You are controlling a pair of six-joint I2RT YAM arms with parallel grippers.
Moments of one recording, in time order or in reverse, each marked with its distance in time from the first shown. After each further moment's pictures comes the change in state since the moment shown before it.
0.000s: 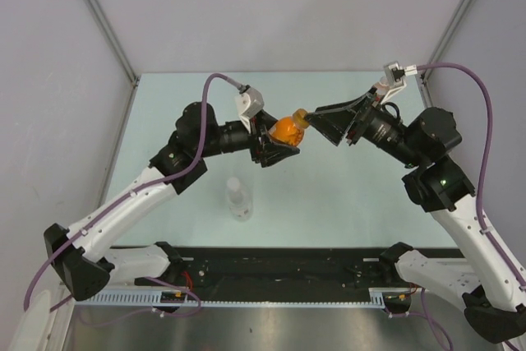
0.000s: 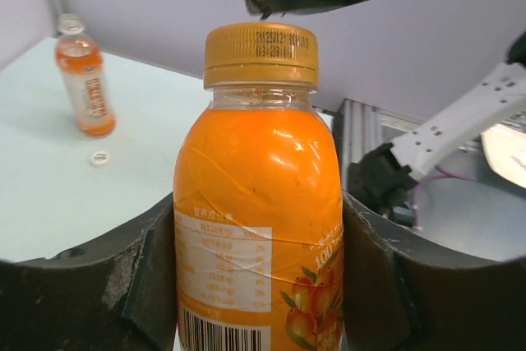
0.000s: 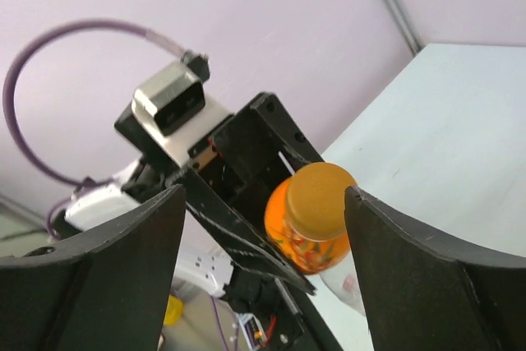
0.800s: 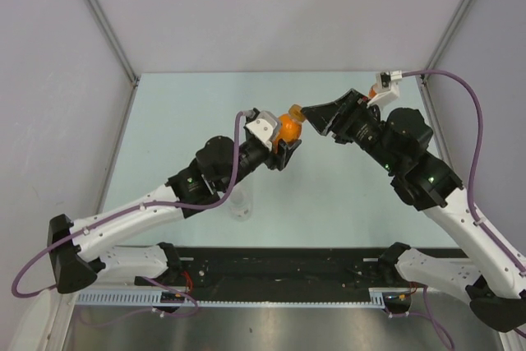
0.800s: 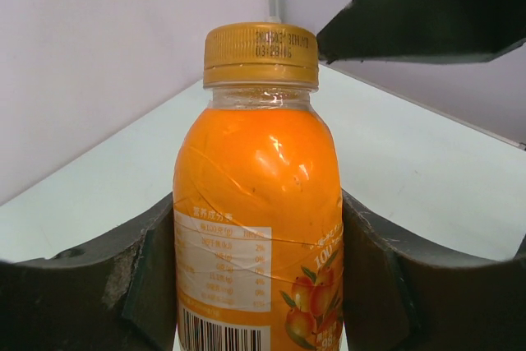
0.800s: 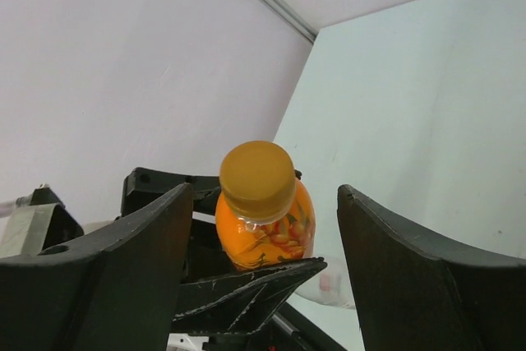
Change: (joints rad) left arm -0.297 -0.035 -0.141 0.126 -0.852 0.262; right arm 0.145 0.035 0.009 -0.183 0.488 0.094
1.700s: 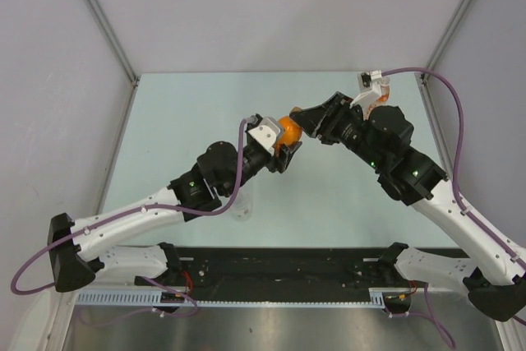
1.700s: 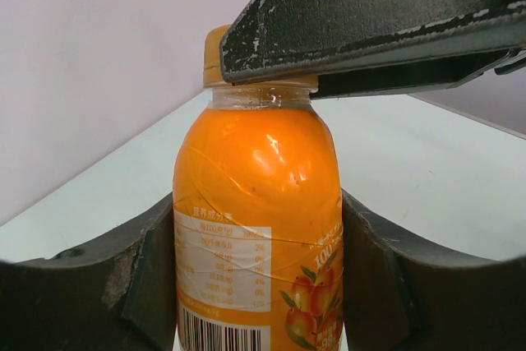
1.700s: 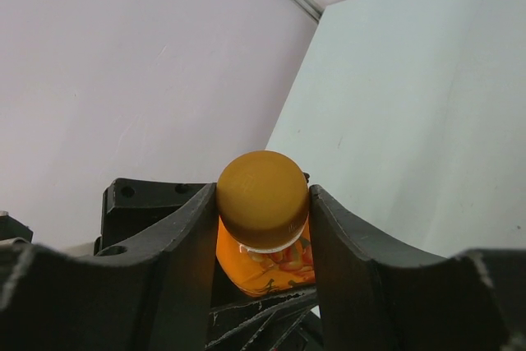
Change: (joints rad) left arm -0.043 -0.007 -0.029 0.050 -0.068 0.066; right arm 0.060 0.074 0.000 0.034 0.013 0.006
